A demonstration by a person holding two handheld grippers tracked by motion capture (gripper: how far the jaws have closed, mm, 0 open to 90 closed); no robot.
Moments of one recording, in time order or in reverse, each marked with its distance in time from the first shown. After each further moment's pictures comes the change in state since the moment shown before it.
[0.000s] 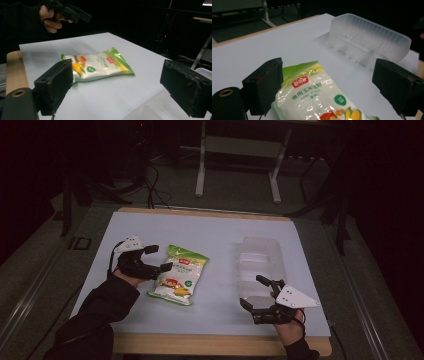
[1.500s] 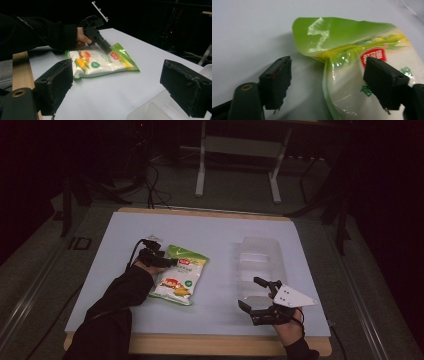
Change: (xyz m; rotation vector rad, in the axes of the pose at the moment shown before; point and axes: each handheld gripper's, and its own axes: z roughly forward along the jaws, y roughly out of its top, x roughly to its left) left arm 0.070 -0.045 0.098 0.315 0.148 -0.199; right arm 0.000 -0.003 0.004 0.032 0.035 0.008
